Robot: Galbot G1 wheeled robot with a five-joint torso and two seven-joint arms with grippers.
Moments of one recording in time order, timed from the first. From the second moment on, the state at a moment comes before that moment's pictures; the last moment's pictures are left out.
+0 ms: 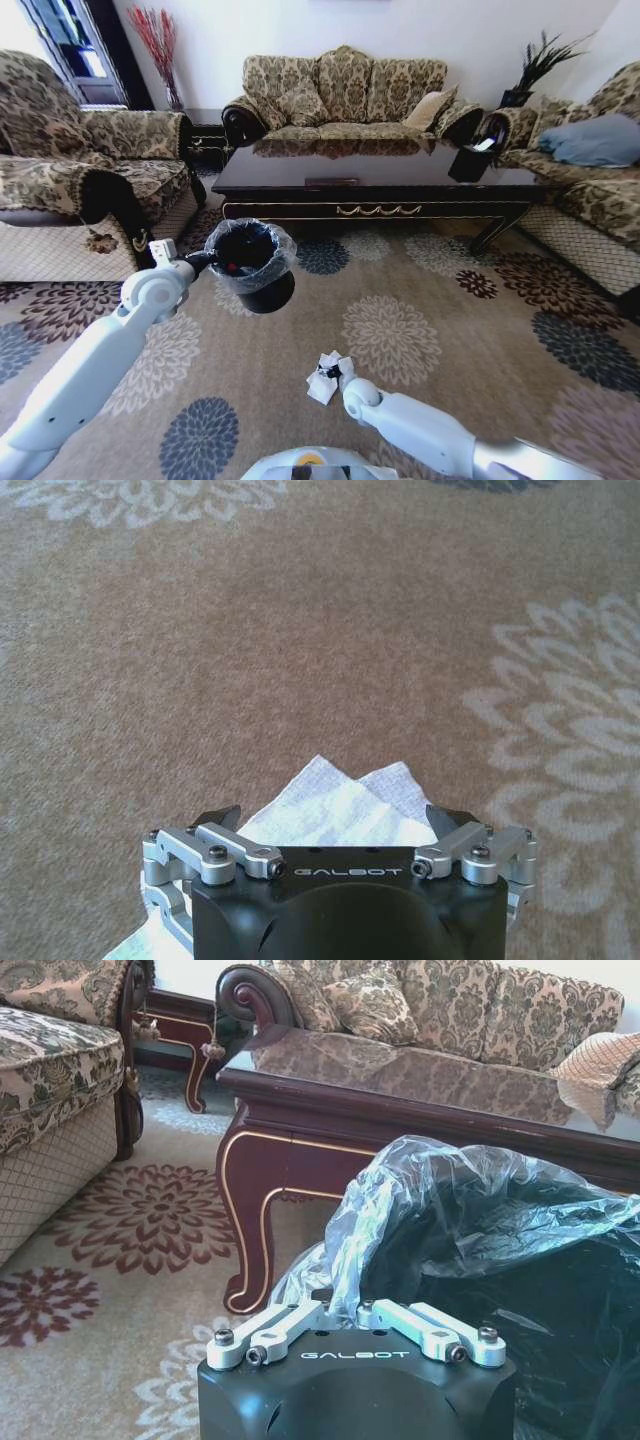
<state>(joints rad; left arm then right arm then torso) 0.77 -0.73 -0.30 -1.93 -1.28 0.55 -0.51 -0.75 1.05 -0.67 1.40 0.94 -0.24 0.61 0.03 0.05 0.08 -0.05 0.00</state>
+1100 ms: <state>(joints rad) 0.80 -0.73 -0.29 -1.95 -1.26 0.55 -0.52 -0.83 1.12 -0.66 1.39 0.99 -0.24 0.62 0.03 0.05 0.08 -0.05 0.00</state>
